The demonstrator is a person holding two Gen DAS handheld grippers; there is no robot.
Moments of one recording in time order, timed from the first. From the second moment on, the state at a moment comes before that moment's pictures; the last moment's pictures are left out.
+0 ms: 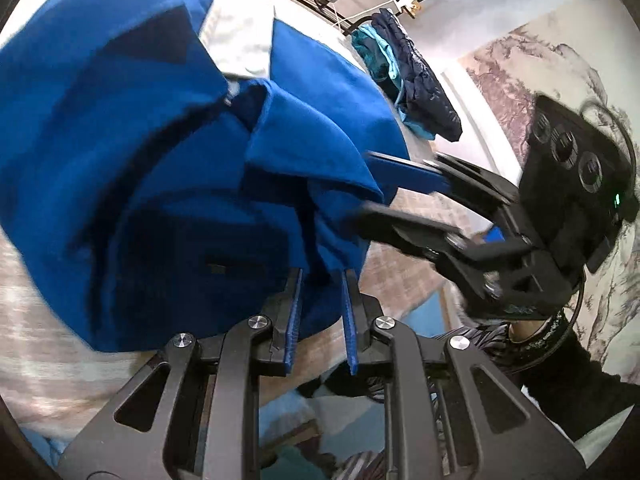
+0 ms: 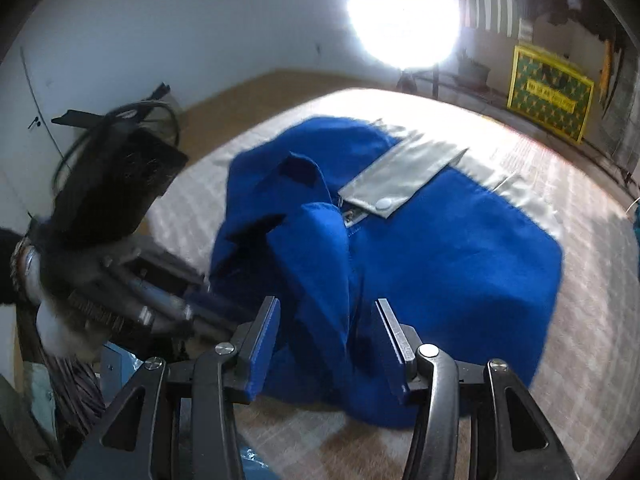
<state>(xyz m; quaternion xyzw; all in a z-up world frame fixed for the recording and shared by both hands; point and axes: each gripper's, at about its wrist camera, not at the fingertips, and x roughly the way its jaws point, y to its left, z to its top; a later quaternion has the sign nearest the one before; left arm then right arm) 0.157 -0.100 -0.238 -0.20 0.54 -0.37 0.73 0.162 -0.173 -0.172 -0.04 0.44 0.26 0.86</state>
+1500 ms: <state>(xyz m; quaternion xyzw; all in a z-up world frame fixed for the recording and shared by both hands) 0.160 -0.007 -0.216 -0.10 0.46 -0.25 0.85 0.290 -0.100 -0.195 -0.04 0.47 0.15 0.87</state>
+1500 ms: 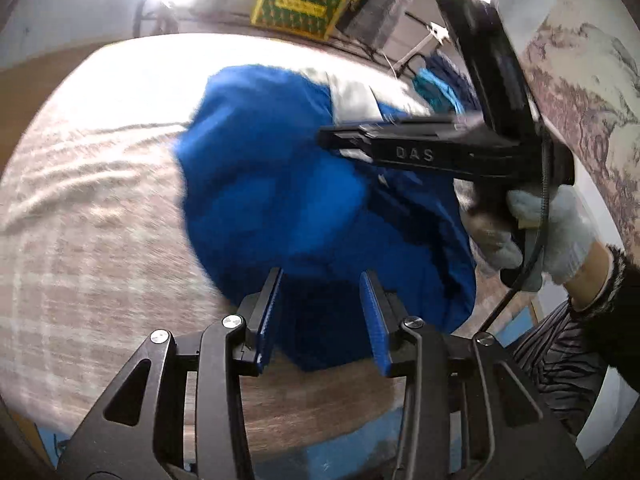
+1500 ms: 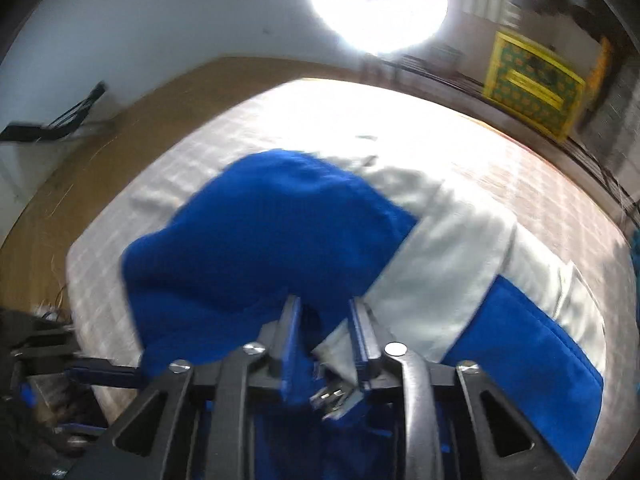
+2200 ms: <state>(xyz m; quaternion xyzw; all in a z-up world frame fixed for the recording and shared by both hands) 0.249 0.087 -0.245 -0.35 0.50 -0.22 0.76 0.136 -0.303 -0.209 0.26 0.47 -0.03 0.84</state>
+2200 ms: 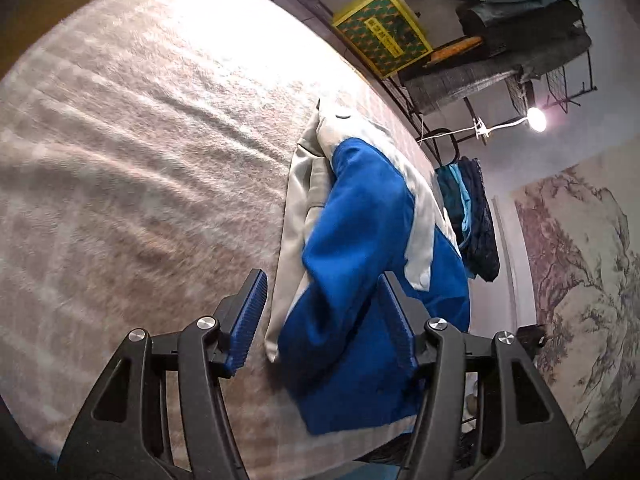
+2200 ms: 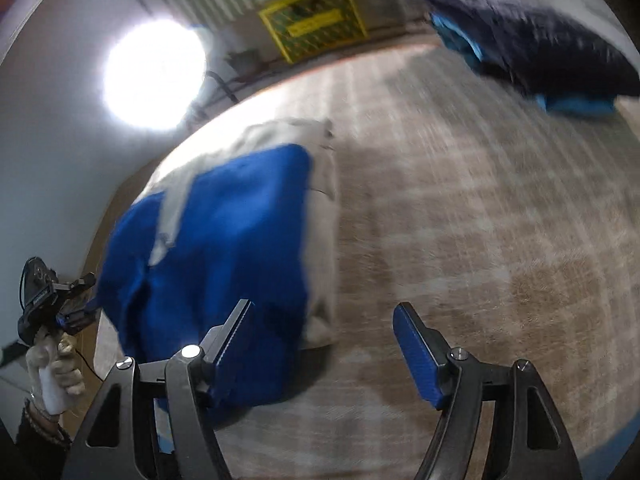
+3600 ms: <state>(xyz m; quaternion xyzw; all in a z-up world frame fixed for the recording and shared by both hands) 0.316 0.004 -0.257 -0.11 0.49 -0.17 0.85 0.261 -0.254 -0.198 0.09 0.45 0.10 0.88</state>
